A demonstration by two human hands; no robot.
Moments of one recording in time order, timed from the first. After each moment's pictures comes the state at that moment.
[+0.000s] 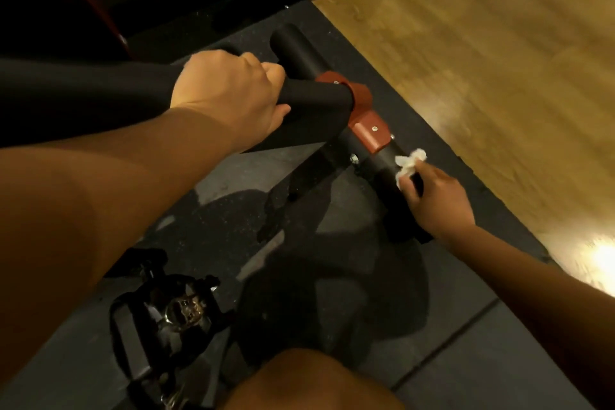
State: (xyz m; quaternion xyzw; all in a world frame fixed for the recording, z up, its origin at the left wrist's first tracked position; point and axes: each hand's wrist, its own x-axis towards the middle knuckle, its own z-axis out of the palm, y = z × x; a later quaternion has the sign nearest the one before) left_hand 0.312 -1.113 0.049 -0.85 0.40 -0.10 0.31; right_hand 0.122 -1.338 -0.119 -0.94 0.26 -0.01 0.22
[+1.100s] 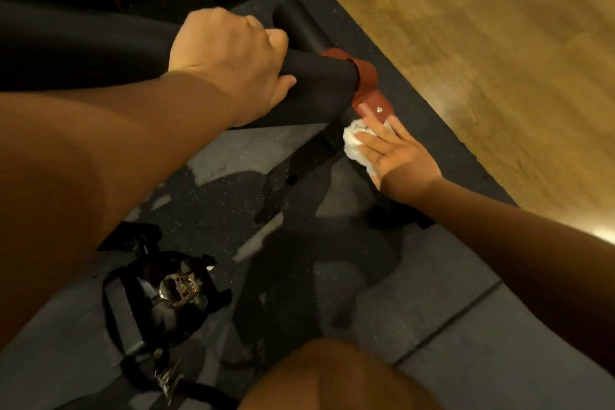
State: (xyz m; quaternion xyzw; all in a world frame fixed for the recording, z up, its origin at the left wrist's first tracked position) left_hand 0.311 -1.115 0.044 -0.85 0.40 -0.10 0.32; right_hand 0.173 -1.333 -0.137 -0.99 -0.11 -0.02 -0.03
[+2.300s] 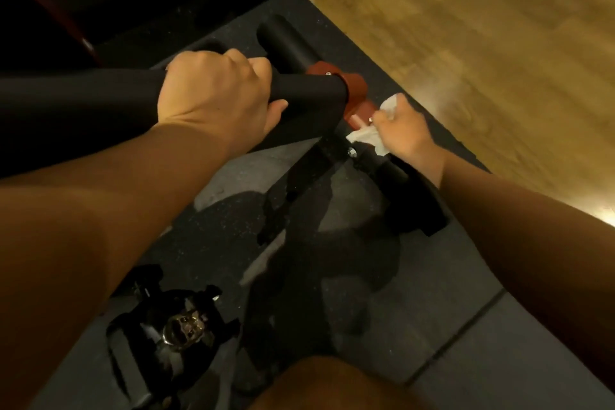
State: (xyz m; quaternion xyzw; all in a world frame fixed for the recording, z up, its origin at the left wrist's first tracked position) left_hand 0.310 -1.120 0.041 -0.88 0.38 -0.10 0.28; right_hand 0.233 -1.354 -0.121 -0.86 0.37 0.01 0.34
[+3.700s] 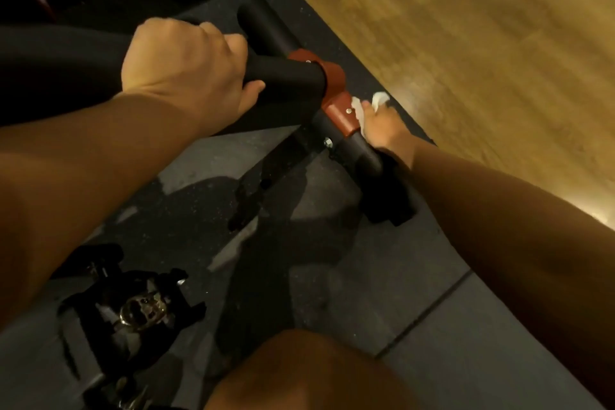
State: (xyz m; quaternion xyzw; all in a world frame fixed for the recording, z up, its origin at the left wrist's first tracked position) left_hand 0.312 -1.121 0.028 -0.88 0.36 -0.13 0.28; right_hand 0.225 -1.366 -0.129 -0.84 0.38 0.09 0.37
